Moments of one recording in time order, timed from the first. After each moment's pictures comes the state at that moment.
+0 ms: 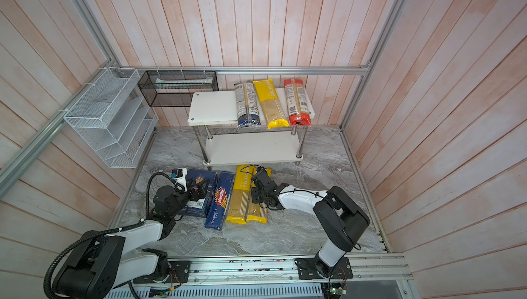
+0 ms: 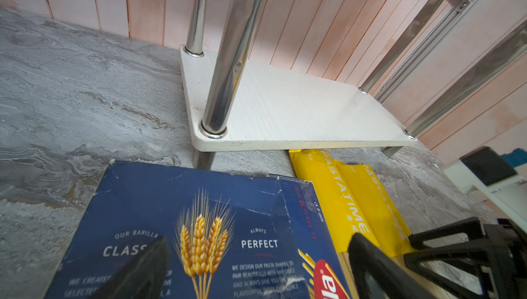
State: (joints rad) left arm -0.20 1.24 0.20 0.77 0.22 -0.32; right arm 0.79 1.65 0.85 -0.17 0.13 0.53
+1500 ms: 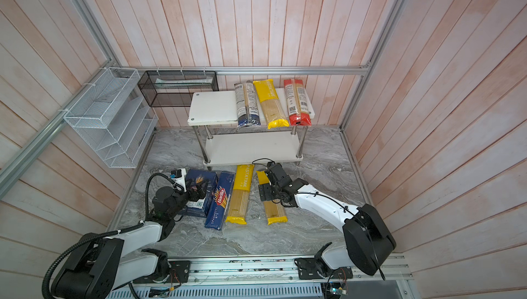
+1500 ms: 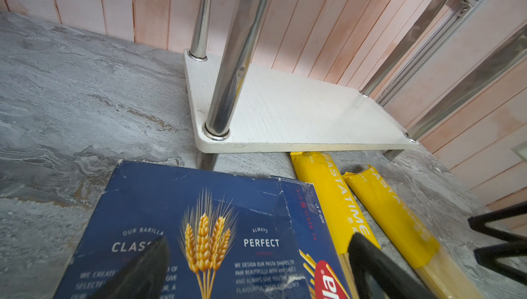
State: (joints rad) left arm -0.20 1.21 0.19 0.78 0.21 -0.32; right arm 0.69 1.41 0.86 -0.45 0.09 0.38
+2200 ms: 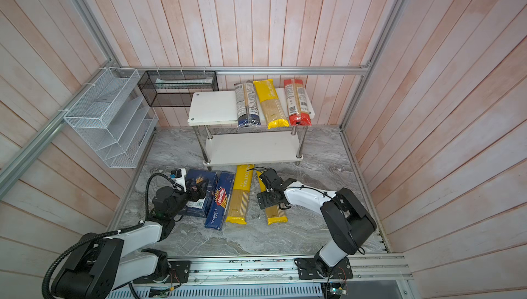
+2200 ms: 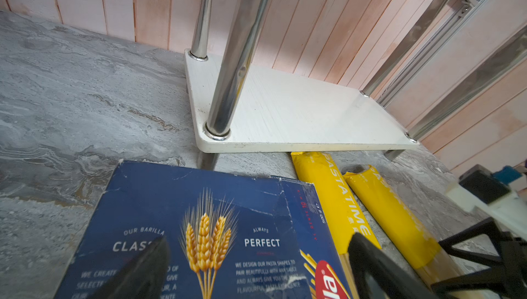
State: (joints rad) left arm -0.20 1.21 0.19 0.78 0.20 -0.32; right arm 0.70 1.61 0.86 -0.46 0.10 0.33
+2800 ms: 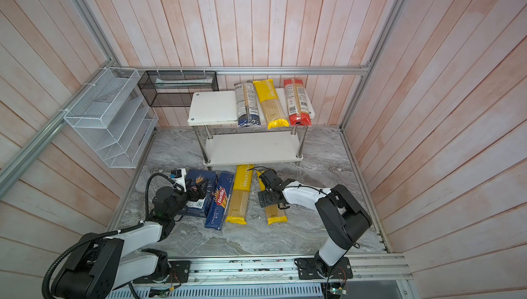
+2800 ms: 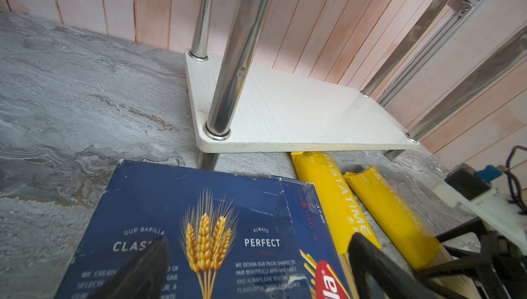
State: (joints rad) left arm -0.20 1.21 0.19 0.77 0.20 -0.32; right arm 0.68 1.64 0.85 -0.39 0.13 0.37
